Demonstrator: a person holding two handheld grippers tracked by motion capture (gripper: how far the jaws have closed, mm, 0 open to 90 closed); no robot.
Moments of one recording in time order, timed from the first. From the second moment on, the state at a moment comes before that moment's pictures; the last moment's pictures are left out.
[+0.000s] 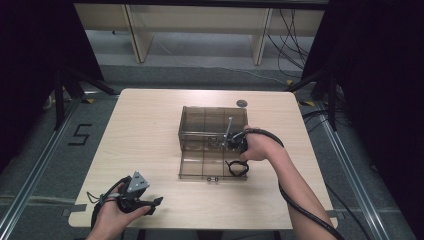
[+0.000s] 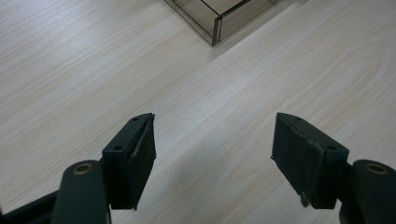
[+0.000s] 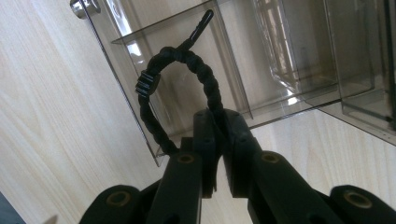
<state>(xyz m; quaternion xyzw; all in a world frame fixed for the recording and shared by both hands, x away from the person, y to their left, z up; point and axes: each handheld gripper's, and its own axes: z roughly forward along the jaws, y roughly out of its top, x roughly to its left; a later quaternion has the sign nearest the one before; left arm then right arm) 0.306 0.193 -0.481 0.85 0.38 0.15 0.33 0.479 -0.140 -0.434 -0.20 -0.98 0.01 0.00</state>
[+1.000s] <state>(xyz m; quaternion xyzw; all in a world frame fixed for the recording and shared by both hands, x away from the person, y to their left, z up) 0.307 0.194 -0.481 0.86 0.37 0.15 0.32 0.483 -0.128 -0.442 -0.19 -0.98 0.03 0.01</state>
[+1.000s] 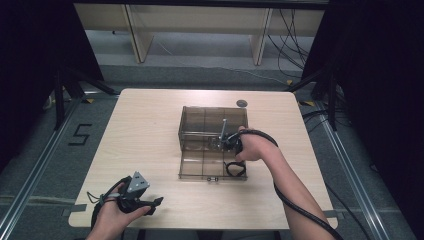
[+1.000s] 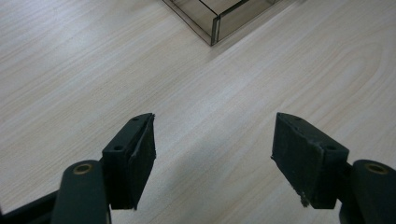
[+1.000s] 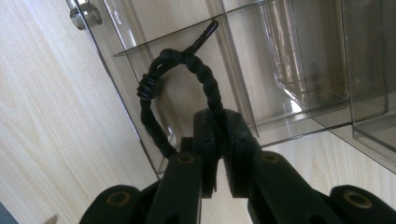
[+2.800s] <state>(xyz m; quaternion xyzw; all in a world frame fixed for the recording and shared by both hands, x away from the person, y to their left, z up) 0.307 0.193 -0.481 0.86 0.37 0.15 0.32 0.486 -0.121 -0.458 -0.19 -0.98 0.04 0.00</state>
